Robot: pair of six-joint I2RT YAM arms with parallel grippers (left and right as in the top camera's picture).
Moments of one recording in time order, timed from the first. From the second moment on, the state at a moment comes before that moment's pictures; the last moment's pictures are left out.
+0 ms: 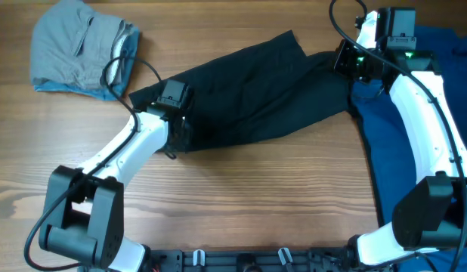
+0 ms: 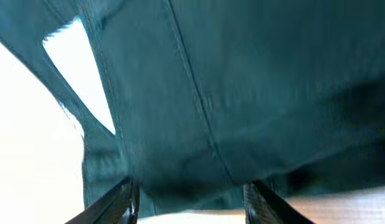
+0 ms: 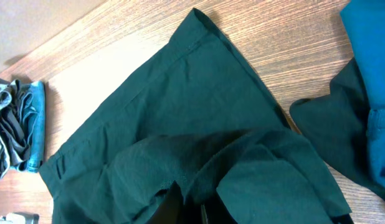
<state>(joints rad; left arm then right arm) -0.31 1.69 1.02 -0.75 -0.19 -0.13 -0.02 1.71 1.47 -0.73 -0.36 0.36</state>
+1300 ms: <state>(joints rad) -0.07 1.58 1.14 -0.69 -0.15 -0.23 0.04 1.91 1.47 -0.37 -0.35 0.29</state>
